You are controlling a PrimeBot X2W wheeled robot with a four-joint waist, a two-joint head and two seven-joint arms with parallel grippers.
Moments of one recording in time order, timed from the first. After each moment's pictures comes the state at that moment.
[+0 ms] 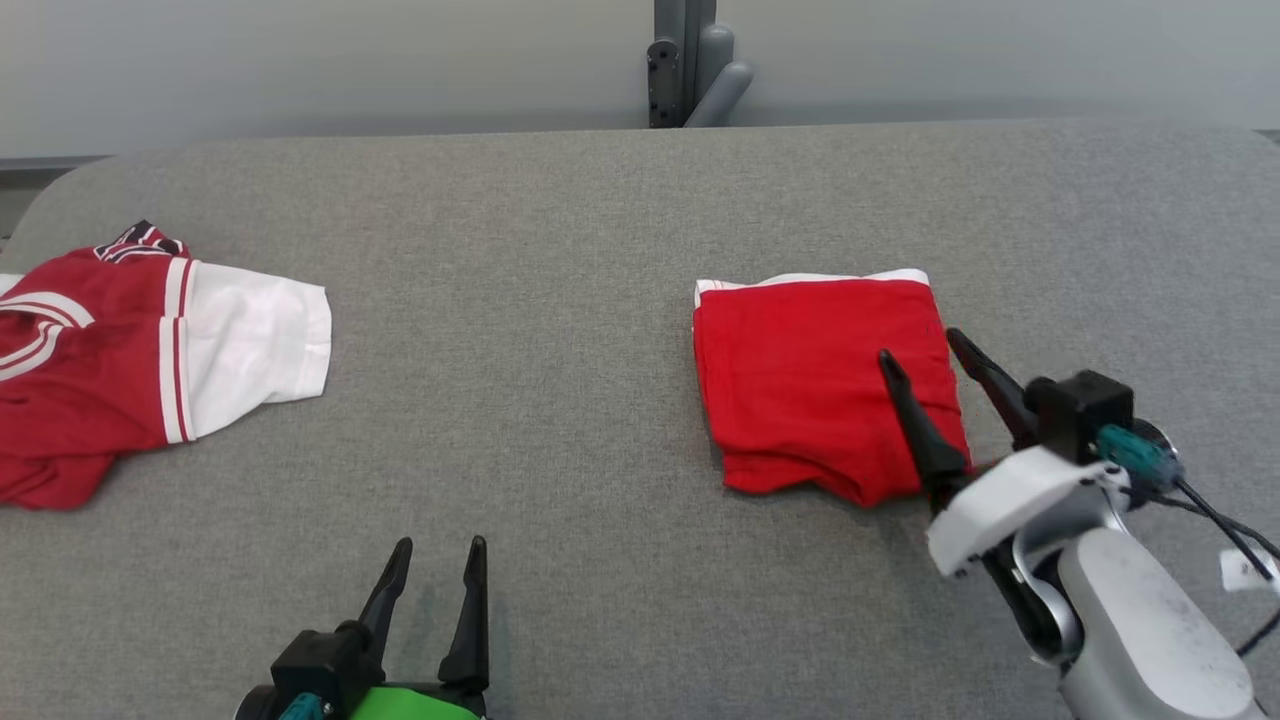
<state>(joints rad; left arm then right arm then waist) 0.04 0.05 -0.22 0.23 -0.32 -0.06 -0.26 -0.35 -0.22 0.30 0.33 0.35 0.13 -0.11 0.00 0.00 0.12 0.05</state>
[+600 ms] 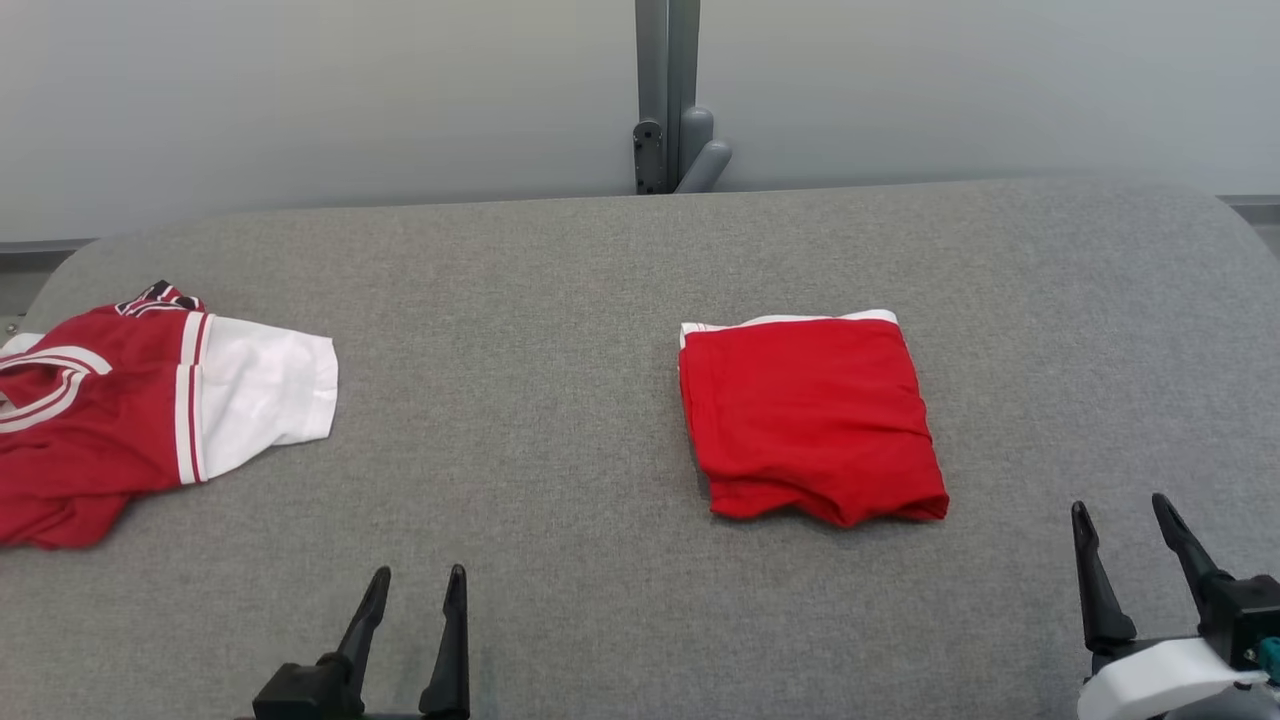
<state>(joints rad) 0.10 0.05 -0.16 0.18 -0.28 -0.08 -0.26 0.07 -0.18 -0.09 0.18 0.08 0.13 -0.26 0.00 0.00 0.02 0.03</state>
